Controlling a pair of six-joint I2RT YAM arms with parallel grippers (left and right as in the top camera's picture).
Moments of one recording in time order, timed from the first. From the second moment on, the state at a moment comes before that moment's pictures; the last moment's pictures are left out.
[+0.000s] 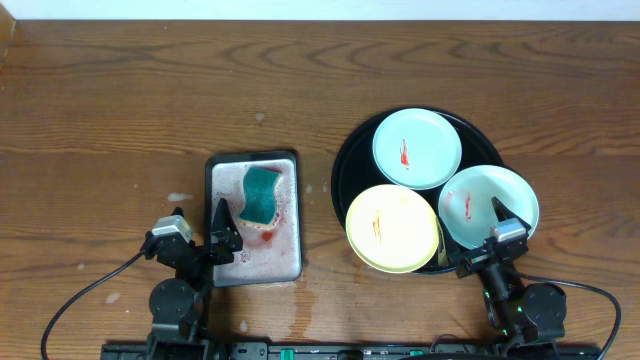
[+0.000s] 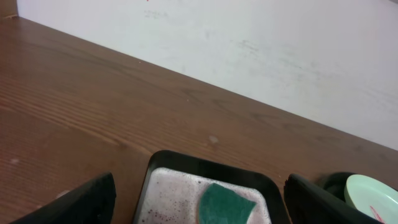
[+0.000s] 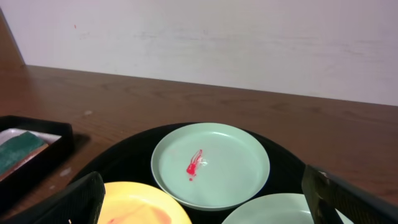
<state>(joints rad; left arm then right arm) -0.09 0.01 0.04 -0.14 -0.11 -0.35 0.13 0.01 0.01 -0.05 -0.21 0.01</state>
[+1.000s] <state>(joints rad) -0.09 0.01 0.04 -0.14 -0.09 -0.35 0.13 0.01 0.01 -0.05 -0.21 0.01</state>
